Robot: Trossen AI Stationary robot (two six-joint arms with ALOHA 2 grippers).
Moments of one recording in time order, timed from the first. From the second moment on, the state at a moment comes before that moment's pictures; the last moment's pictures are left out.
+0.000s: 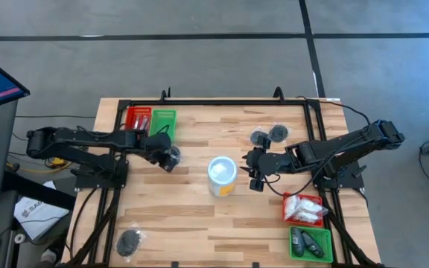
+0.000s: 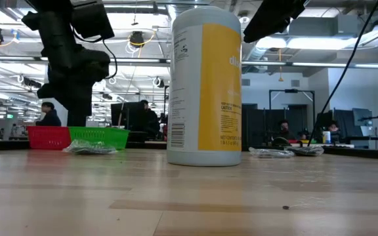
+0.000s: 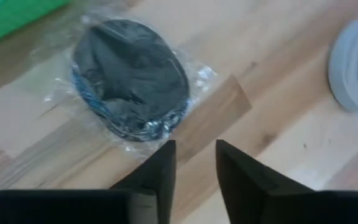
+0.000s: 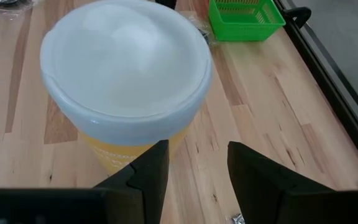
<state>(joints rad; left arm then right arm) 0.16 1.14 0.65 -0.66 -0.03 -0.82 0.27 1.33 1.08 -0.54 0.45 0.21</state>
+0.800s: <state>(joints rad) 0.17 1.15 0.52 -0.62 -0.26 -1.25 0.27 1.33 1.07 -0.54 0.45 0.18</state>
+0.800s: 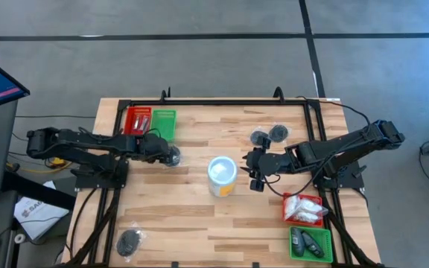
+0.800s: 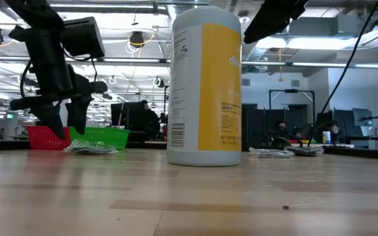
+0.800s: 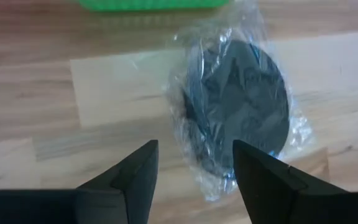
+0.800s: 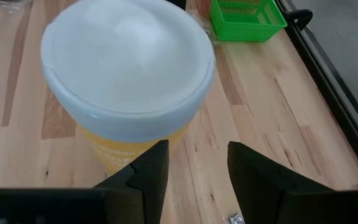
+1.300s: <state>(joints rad) 0.26 1.15 0.34 -0.24 -0.28 -1.18 0.27 1.33 1.07 -0.53 0.45 0.18</state>
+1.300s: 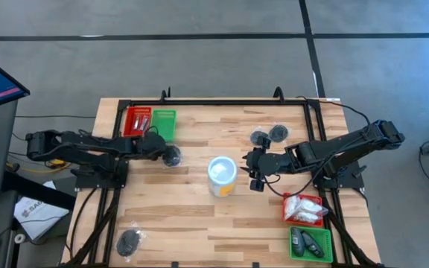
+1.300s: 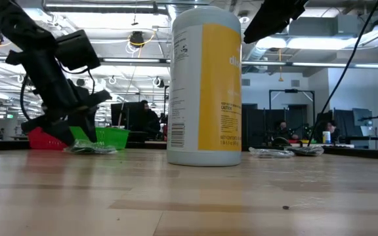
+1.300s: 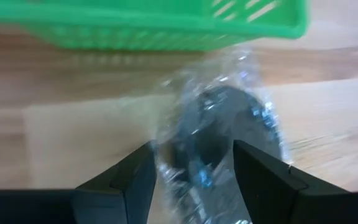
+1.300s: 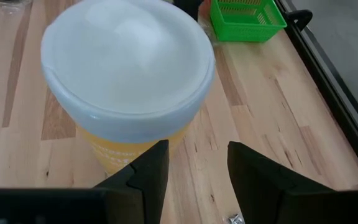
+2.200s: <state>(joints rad) 0.23 1.15 0.27 -0.11 -0.21 -1.10 0.27 1.33 1.07 -0.53 0.45 0.18</state>
